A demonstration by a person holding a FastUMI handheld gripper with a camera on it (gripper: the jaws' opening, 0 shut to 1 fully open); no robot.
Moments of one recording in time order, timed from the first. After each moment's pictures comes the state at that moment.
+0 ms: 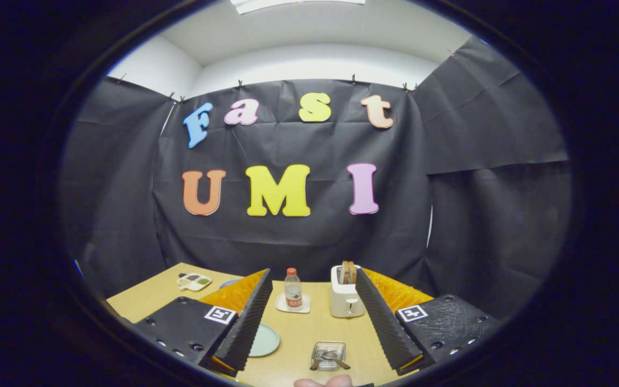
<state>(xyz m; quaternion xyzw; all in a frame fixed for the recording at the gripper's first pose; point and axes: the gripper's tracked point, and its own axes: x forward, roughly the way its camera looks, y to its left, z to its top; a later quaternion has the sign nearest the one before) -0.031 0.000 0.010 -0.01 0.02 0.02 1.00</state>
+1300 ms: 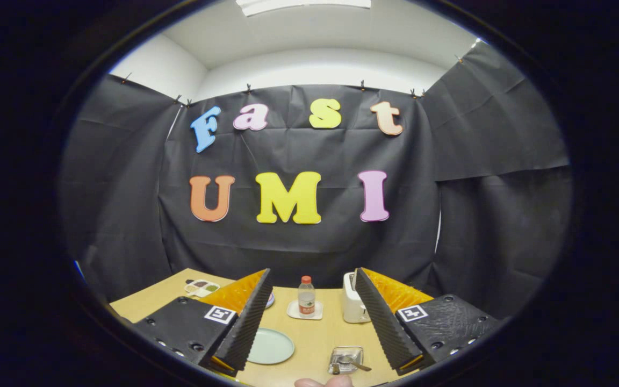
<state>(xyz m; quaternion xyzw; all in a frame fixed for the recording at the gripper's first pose) -0.035 0.025 0.028 -0.01 0.01 0.03 1.00</state>
